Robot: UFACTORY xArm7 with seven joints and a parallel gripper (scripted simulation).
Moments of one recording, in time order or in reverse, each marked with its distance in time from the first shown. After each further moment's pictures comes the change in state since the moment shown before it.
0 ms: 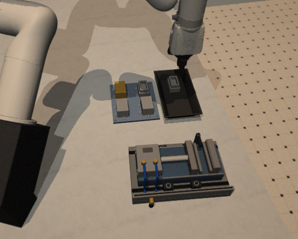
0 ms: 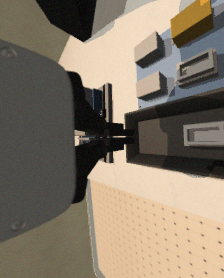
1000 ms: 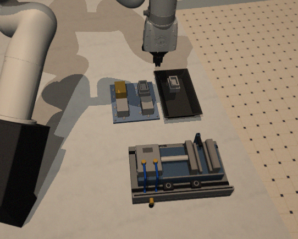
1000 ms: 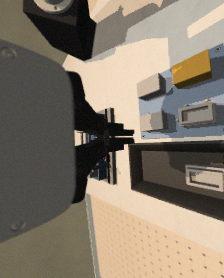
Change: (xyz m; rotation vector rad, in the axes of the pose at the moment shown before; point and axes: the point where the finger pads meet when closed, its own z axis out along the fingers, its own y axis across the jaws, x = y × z) arm -0.002 -0.084 -0.019 -0.005 0.026 0.025
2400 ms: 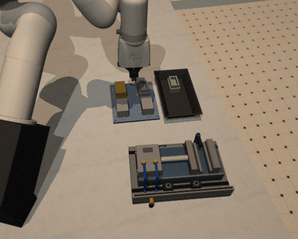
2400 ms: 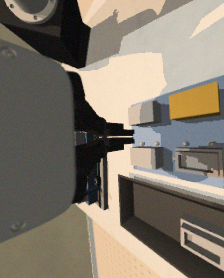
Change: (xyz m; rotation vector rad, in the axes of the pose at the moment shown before) arm -0.008 -0.079 0.057 0.003 -0.031 -0.025
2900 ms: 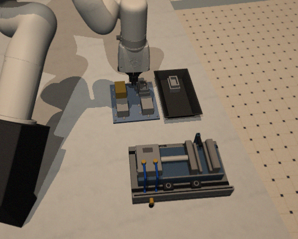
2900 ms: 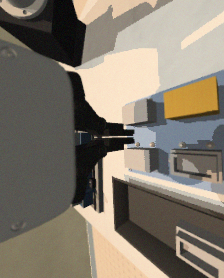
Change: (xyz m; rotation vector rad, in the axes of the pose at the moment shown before) arm 0.000 -0.001 0.021 0.001 0.000 0.000
